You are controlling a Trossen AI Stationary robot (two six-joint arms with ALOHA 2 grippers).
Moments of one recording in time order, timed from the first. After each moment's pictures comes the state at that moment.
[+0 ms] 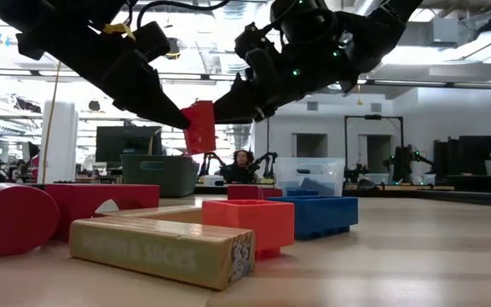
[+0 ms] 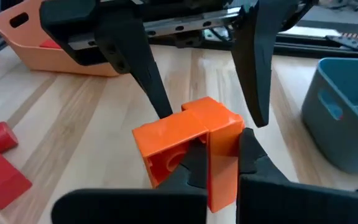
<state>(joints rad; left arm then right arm) -0.13 1.28 0.55 0.21 -0.44 -0.08 -0.02 1.87 1.02 0.48 -0.05 -0.08</state>
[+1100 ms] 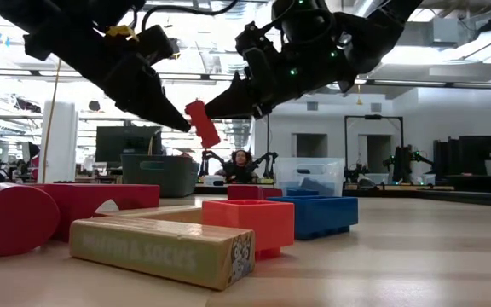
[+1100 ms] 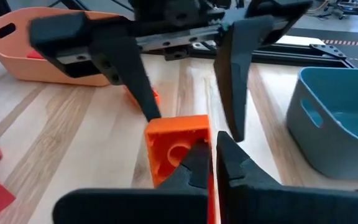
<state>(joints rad) -0.10 1.28 0.56 0.19 -0.39 -0.05 -0.04 1.87 1.02 0.51 -0.03 -0.09</state>
